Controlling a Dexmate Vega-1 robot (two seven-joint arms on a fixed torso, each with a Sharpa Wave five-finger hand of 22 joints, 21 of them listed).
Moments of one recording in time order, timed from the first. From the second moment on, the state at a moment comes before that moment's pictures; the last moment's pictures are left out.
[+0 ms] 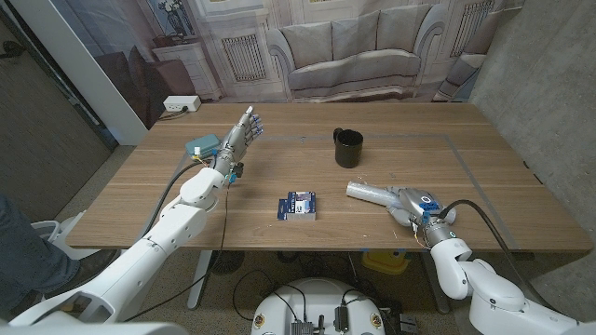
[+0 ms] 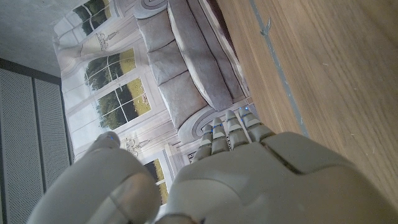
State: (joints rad) left arm 0.92 0.58 0.37 -1.50 -0.60 -0.25 0.04; left_hand 0.43 -0.03 0.19 0.10 0.29 0.08 0.08 0.20 0.18 0.12 0.01 0.21 0.19 0.06 0.02 0.19 0.18 0.06 -0.02 0.19 0.17; right arm -1.35 -1.01 -0.58 -2.12 -0.60 -0.67 -0.41; right_hand 1.07 0.11 0.34 -0.15 0.18 0.60 -0.05 0.27 0.20 0.67 -0.11 0.30 0.18 0.64 -0.06 0.25 0.19 0.64 -0.06 0.49 0.20
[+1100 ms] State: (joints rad) left arm 0.90 0.55 0.37 -1.45 -0.62 -0.28 0.01; left_hand 0.44 -0.03 0.18 0.10 0.29 0.08 0.08 0.20 0.18 0.12 0.01 0.21 0.19 0.06 0.02 0.19 0.18 0.06 -0.02 0.19 0.17; right arm -1.36 -0.96 -0.51 -2.07 -0.60 -0.56 -0.57; right_hand 1.09 0.09 0.31 -0.13 0.17 0.69 0.02 0.30 0.24 0.80 -0.04 0.30 0.18 0.86 -0.11 0.25 0.19 0.74 -0.08 0.60 0.21
